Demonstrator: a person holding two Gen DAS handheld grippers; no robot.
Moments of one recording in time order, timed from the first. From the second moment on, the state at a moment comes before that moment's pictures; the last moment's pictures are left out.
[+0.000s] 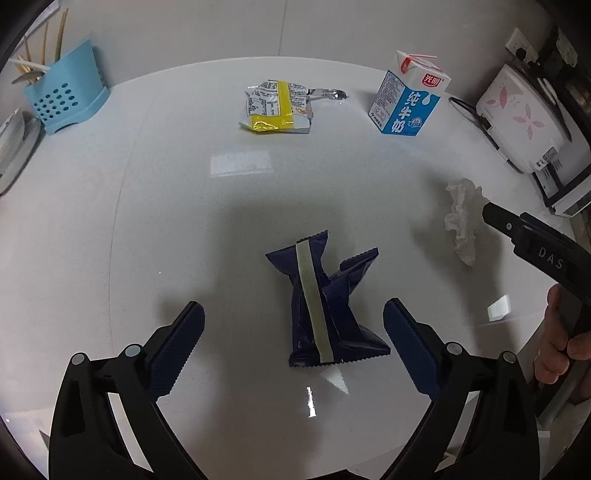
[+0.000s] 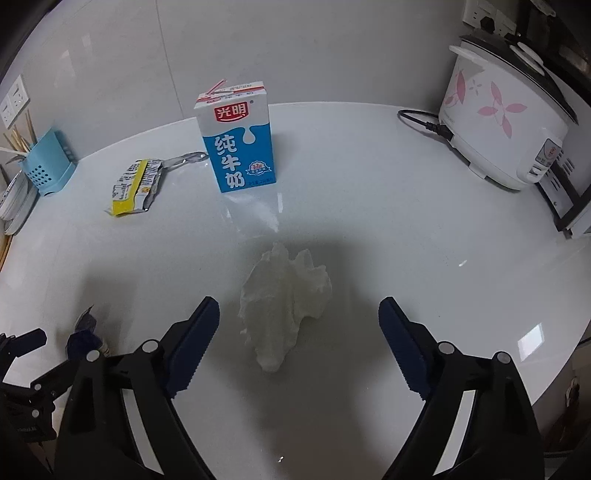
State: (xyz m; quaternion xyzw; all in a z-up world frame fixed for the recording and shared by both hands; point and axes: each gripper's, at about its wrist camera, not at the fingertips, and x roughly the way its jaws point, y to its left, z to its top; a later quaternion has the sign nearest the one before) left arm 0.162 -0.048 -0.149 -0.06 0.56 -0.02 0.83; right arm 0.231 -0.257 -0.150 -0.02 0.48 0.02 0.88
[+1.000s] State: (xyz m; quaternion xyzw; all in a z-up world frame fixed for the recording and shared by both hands) left arm 0.182 -0.054 -0.139 -0.01 0.56 -0.07 0.83; right arm 0.237 -0.254 -0.151 0.02 0.48 0.01 0.88
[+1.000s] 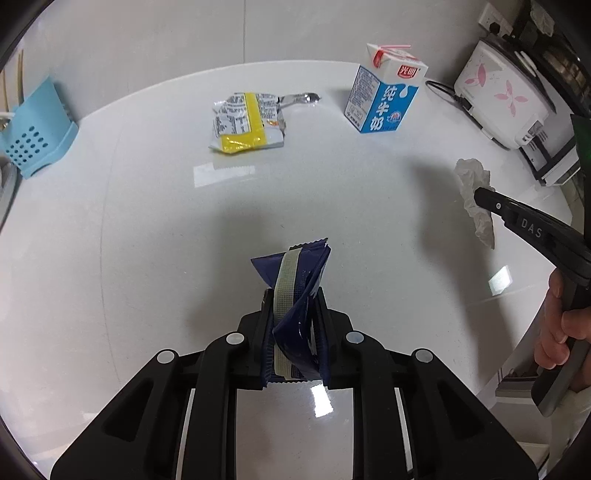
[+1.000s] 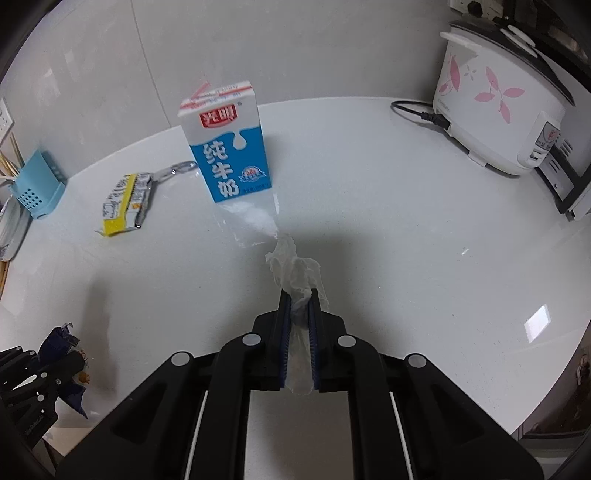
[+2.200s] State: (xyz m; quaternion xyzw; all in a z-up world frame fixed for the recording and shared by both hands) left arm 0.106 -0.058 -0.079 -0.04 0.51 -0.03 0.86; right arm 0.125 -0.250 -0.090 -0.01 0.42 0.07 0.90
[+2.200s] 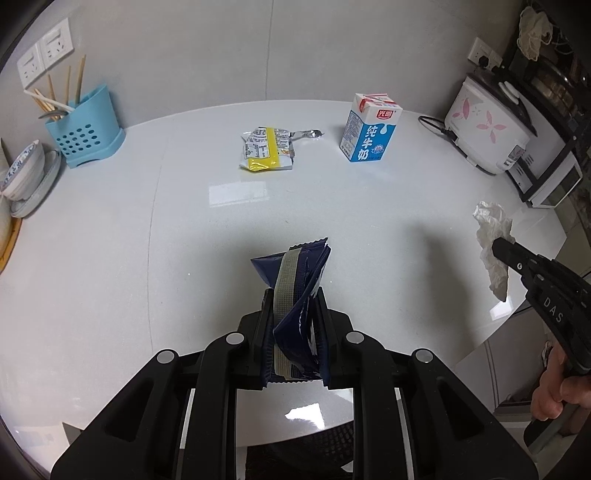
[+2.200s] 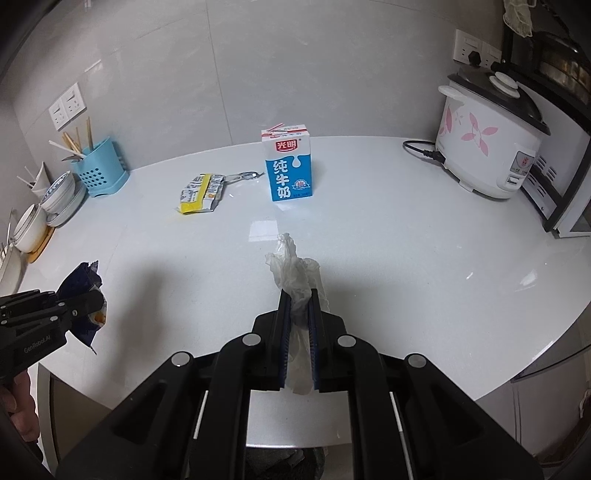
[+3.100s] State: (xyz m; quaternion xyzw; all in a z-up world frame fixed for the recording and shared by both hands) left arm 0.030 -0.066 -0.064 -0.05 0.49 -0.02 0.87; right arm 0.045 -0.252 -0.090 -0.02 0.42 0.13 0.90
